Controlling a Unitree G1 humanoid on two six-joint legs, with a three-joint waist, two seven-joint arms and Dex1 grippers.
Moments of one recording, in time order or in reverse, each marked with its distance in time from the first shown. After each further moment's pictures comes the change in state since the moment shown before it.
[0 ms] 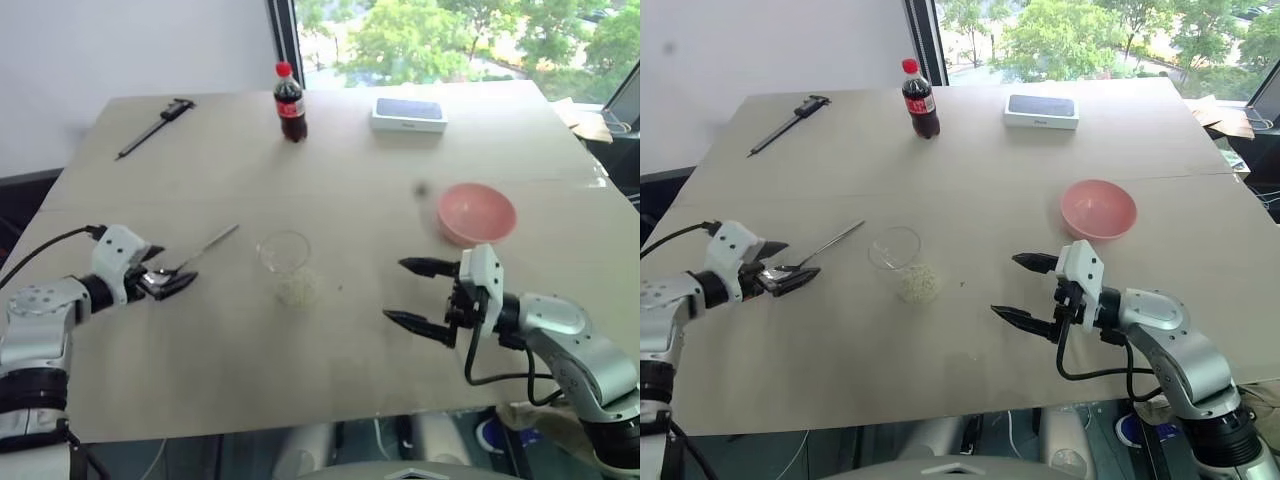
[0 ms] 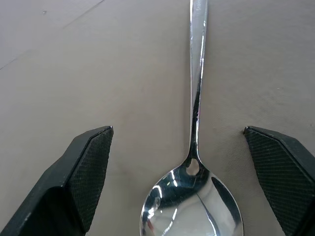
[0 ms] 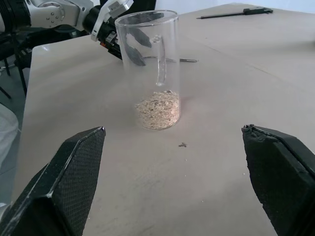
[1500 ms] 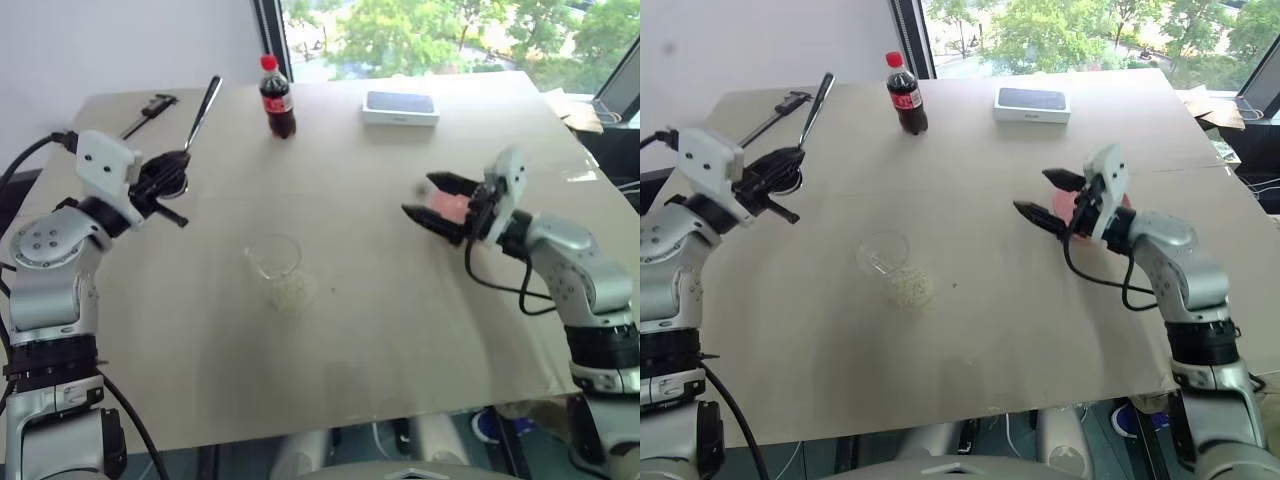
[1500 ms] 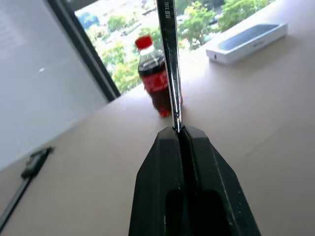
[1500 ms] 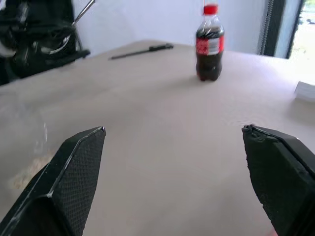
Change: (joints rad) left arm -0.171 -0.167 0.110 -0.519 -0.123 0.074 0.318; right arm -0.542 0.131 -0.151 0.455 0.055 0.151 -0.159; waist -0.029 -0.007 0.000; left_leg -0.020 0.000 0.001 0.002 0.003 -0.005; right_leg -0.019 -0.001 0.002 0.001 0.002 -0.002
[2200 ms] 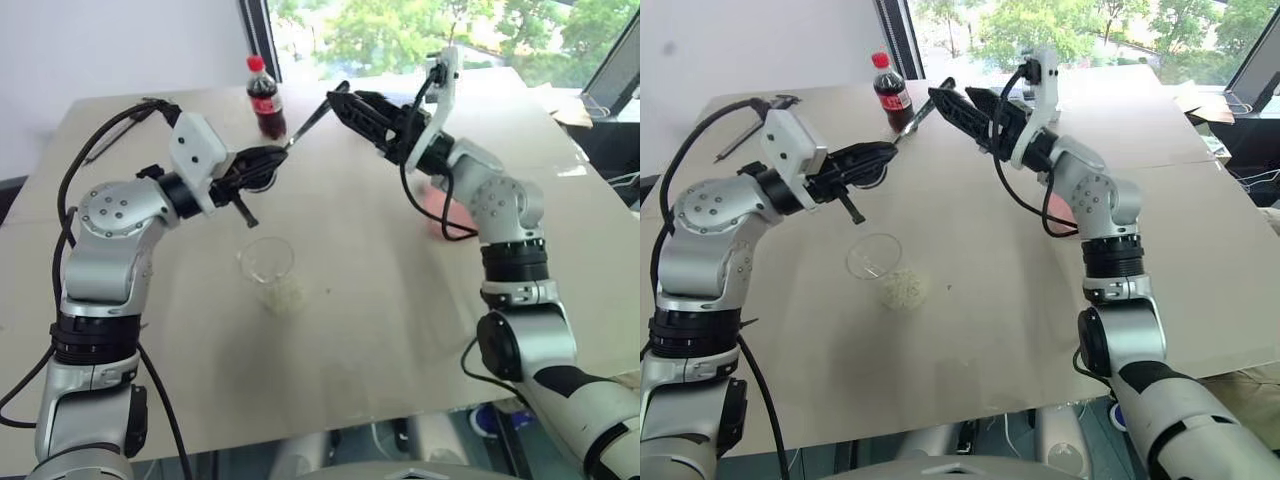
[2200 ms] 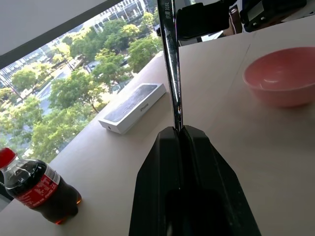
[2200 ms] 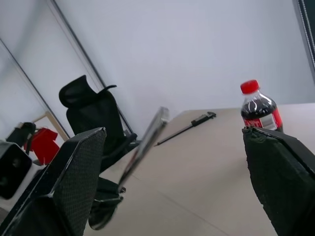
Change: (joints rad) left arm -0.094 -0.026 -0.190 -0.156 -0.021 0.063 -0.153; right arm -0.378 0.330 -0.079 0.292 0.120 0.100 -0.121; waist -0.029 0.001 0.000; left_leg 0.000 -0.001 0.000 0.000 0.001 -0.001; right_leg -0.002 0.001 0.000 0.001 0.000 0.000
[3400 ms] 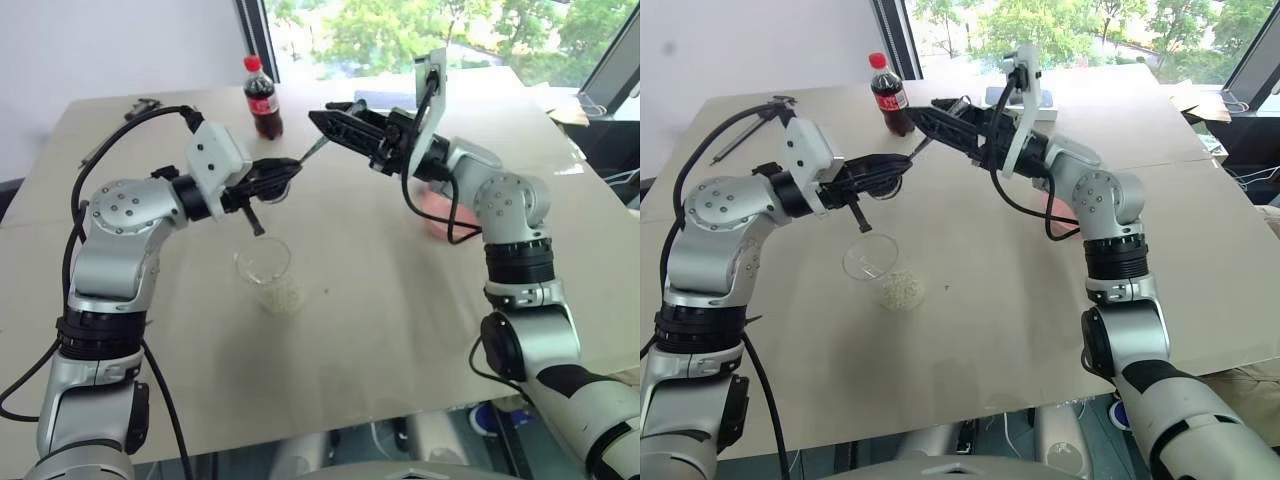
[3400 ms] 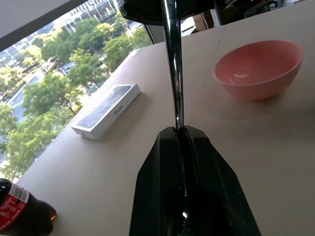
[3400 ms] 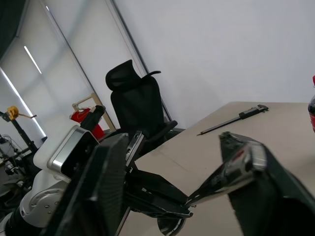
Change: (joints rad) left arm -0.023 0.000 -0.045 0.008 0.022 -0.004 -0.073; right arm 0.014 -0.034 0.056 -0.091 0.047 0.126 0.117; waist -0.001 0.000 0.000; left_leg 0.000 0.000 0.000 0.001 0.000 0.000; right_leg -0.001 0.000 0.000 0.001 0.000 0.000
